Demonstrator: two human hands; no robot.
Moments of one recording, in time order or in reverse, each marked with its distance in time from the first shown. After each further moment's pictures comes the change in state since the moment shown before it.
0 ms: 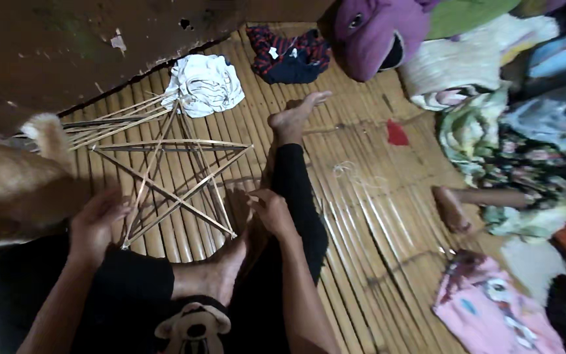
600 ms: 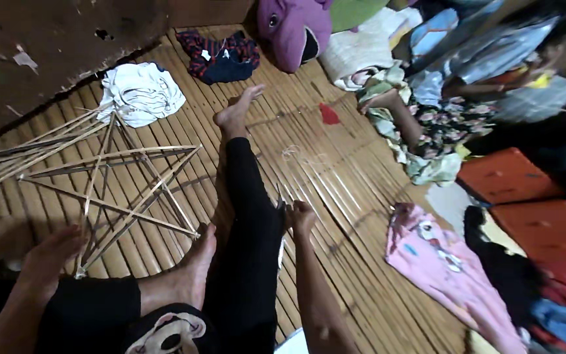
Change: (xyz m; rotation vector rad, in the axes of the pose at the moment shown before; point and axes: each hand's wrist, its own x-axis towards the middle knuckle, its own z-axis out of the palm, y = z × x) left_hand 0.006 -0.008 0.002 0.201 -0.149 -0.275; right_hand -0.070 0.185 -0.049 0.075 0.606 0.685
